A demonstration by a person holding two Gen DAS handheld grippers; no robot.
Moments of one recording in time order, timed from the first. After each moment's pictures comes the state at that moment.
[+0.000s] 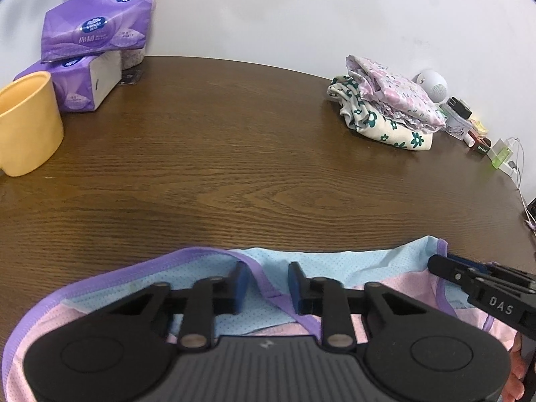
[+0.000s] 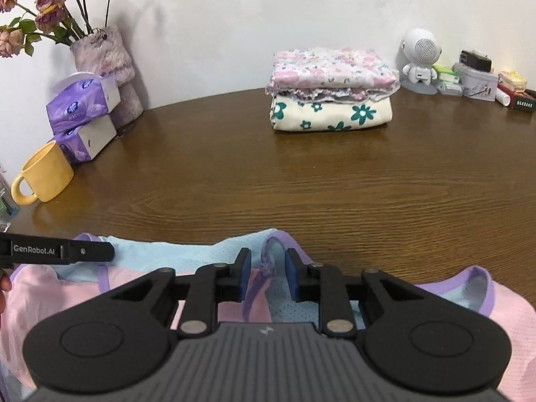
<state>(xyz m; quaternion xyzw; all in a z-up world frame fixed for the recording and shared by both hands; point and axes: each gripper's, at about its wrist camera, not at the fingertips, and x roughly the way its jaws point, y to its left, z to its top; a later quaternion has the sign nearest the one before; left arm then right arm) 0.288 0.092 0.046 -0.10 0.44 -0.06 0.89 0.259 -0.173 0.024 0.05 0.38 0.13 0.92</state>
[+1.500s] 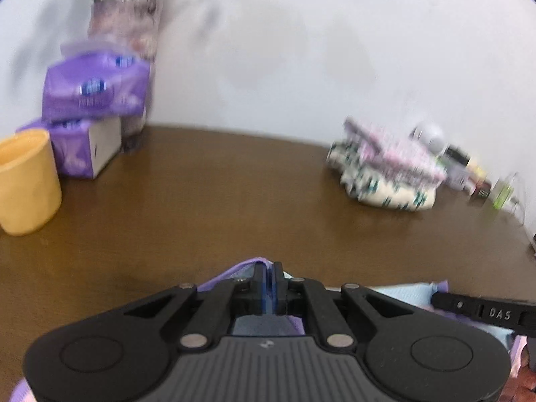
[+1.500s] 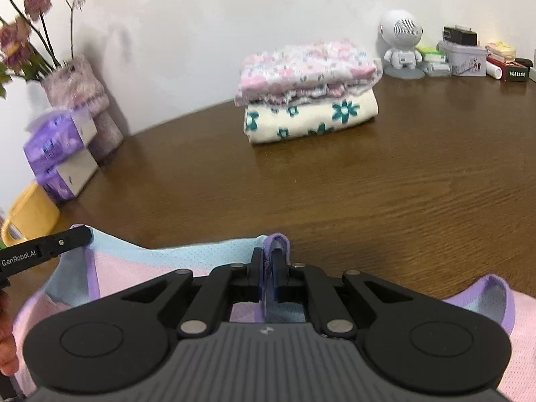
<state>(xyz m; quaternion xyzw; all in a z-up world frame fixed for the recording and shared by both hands) 0.303 0.088 0.042 -0.08 0.34 -0.04 0.93 0.292 -0.188 0.009 0.11 0.37 0.09 0.92</state>
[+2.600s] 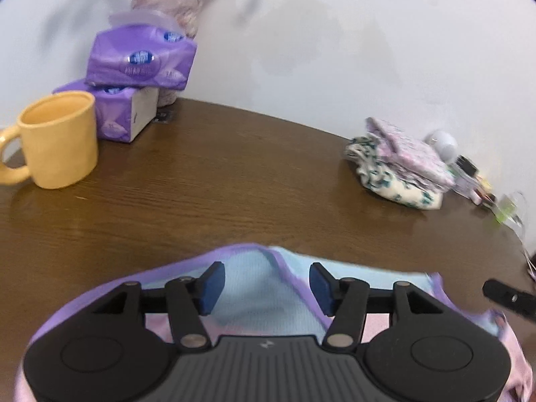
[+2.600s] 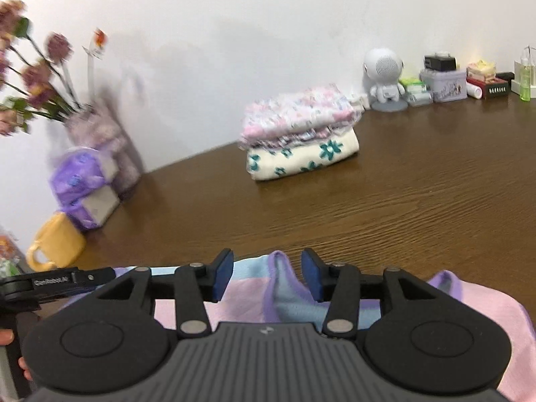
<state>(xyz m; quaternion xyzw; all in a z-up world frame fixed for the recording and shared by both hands) 0.253 0.116 0.060 -0.12 0.35 -0.02 0.93 0.230 -0.216 0.048 0.14 0.30 0.11 0.94</state>
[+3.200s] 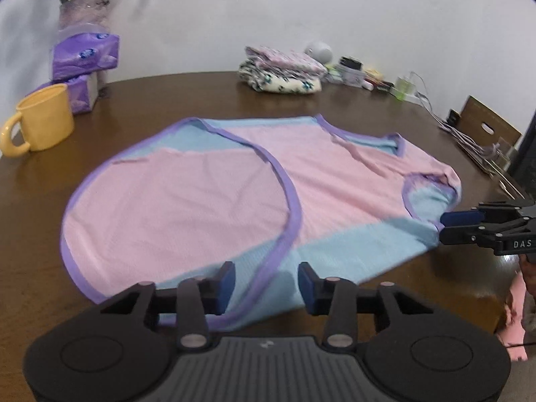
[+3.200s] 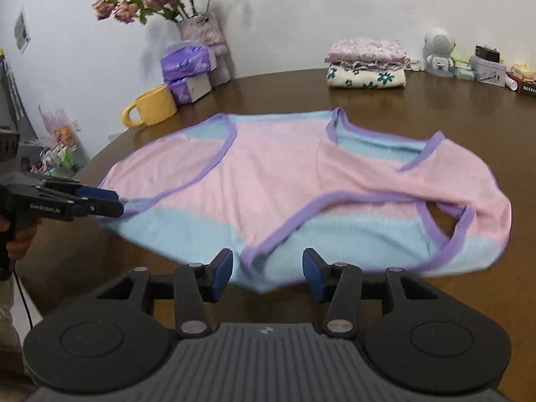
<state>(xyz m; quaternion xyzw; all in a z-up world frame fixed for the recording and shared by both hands) 0.073 0.107 0.048 0.00 0.39 -0.19 0.90 0.038 -0.222 0.027 0.03 0.36 0.24 0.90</state>
